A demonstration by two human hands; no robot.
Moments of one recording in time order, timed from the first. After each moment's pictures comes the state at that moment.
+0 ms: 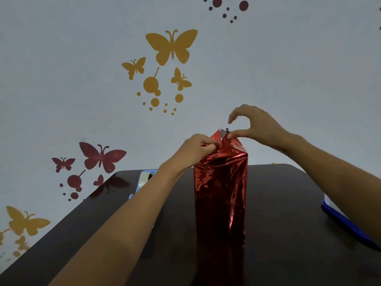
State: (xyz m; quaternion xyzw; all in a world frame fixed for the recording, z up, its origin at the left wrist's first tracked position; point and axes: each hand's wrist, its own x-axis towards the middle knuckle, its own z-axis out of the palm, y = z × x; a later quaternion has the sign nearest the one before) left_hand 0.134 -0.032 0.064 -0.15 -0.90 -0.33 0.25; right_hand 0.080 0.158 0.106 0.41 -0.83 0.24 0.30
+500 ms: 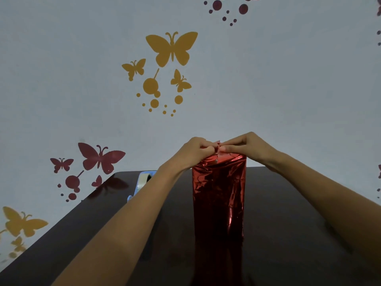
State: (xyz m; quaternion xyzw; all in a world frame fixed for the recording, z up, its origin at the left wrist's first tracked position) left_hand 0.137 -0.032 0.064 -0.14 -0.91 -0.34 0.20; right_hand 0.087 0.148 0.071 0.37 -0.81 0.46 0.05
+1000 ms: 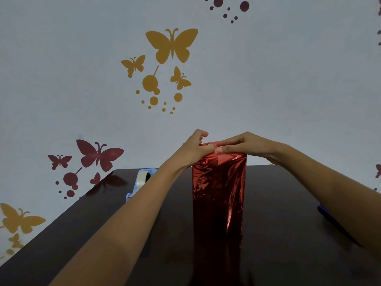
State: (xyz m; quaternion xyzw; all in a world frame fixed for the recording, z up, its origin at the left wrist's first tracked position) left_hand 0.134 -0.030 0.059 -0.08 -0.88 -0.44 0.19; right_hand 0.094 0.148 0.085 0.36 -0.85 0.37 -0.05
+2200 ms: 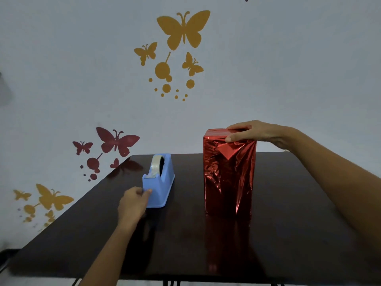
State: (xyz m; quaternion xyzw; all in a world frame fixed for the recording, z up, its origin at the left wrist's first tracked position) left_hand 0.232 -0.133 -0.085 0.32 -0.80 -0.42 0.28; right_hand 0.089 0.145 0.079 0.34 -0.87 0.35 -0.07
